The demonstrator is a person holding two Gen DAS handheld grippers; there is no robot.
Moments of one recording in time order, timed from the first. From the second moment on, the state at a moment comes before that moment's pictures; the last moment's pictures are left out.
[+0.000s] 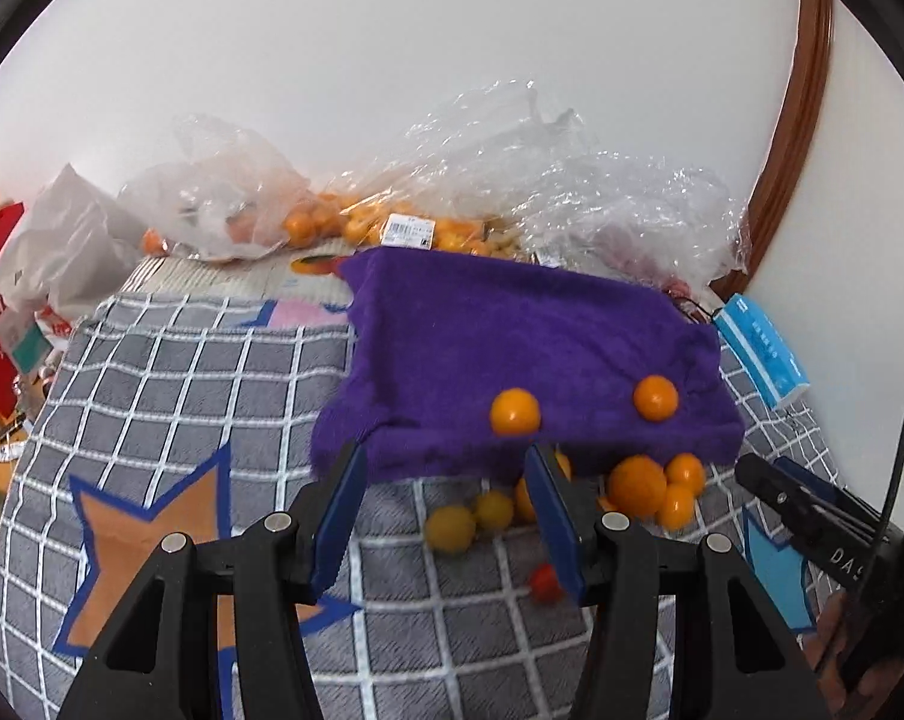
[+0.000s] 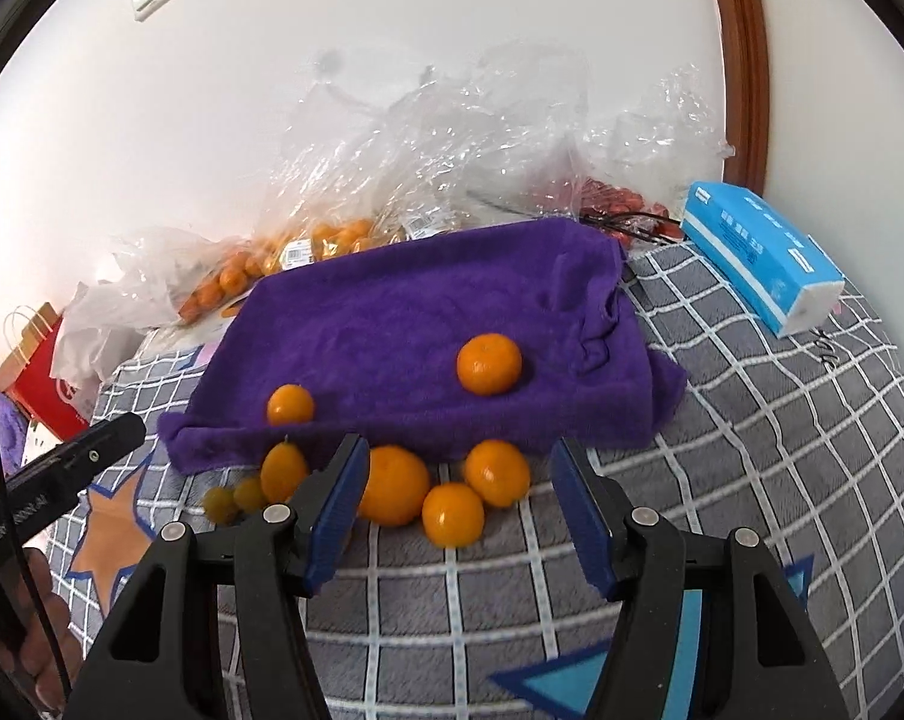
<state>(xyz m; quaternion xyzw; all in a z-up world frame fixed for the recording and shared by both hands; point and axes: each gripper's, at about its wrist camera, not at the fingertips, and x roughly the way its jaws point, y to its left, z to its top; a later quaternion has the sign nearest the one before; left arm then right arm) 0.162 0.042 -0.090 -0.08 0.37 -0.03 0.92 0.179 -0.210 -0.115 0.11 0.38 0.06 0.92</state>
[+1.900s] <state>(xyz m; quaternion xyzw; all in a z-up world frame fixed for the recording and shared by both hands) 0.185 0.033 -0.165 -0.10 0.45 -0.08 0.88 0.164 -0.204 -0.186 0.04 0.42 0.10 0.90</state>
